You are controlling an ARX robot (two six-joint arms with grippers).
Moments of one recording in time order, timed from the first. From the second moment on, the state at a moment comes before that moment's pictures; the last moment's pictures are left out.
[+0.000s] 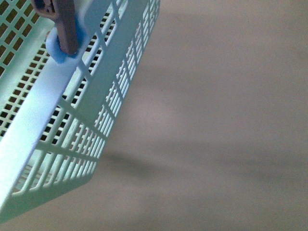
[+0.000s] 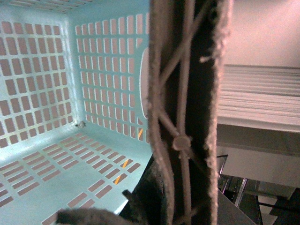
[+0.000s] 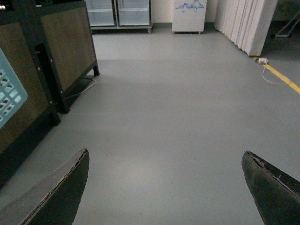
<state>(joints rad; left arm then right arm) -0.30 0.98 0.80 -0.01 -0.08 -1.56 0.00 0.00 0.02 0.00 0.00 0.00</state>
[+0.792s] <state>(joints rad) -0.30 0.98 0.80 -0.01 -0.08 -1.56 0.00 0.00 0.02 0.00 0.00 0.00</state>
